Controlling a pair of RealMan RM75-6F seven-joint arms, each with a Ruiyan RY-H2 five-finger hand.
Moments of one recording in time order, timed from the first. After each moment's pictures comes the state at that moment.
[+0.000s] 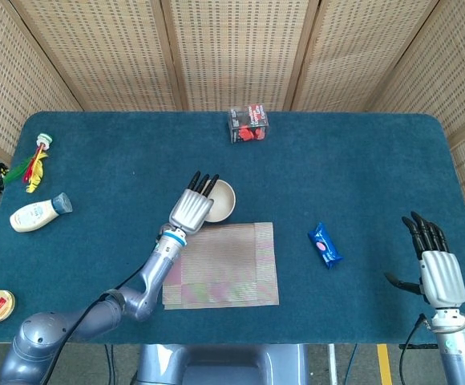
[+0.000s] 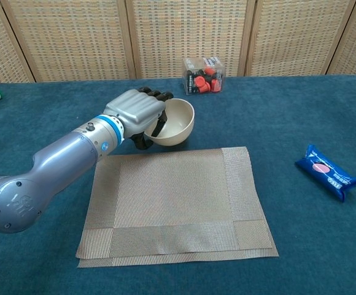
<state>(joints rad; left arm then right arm) -0.97 -2.03 -0.26 -0.83 1.16 0.92 0.60 0.14 -1.23 0.11 -1.54 -1.48 1.45 0.16</state>
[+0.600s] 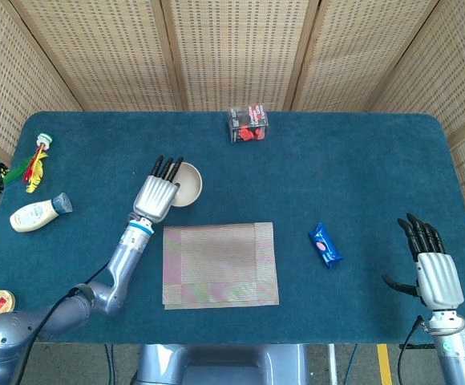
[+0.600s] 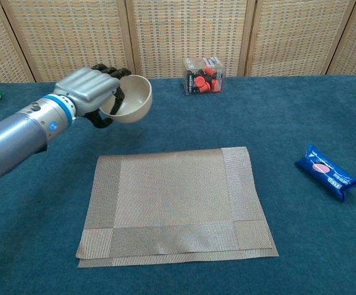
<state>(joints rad) -0.86 -1.85 -0.22 -0.91 1.20 1.01 0.54 0.14 -1.23 0.10 -1.56 -1.50 1.46 0.14</state>
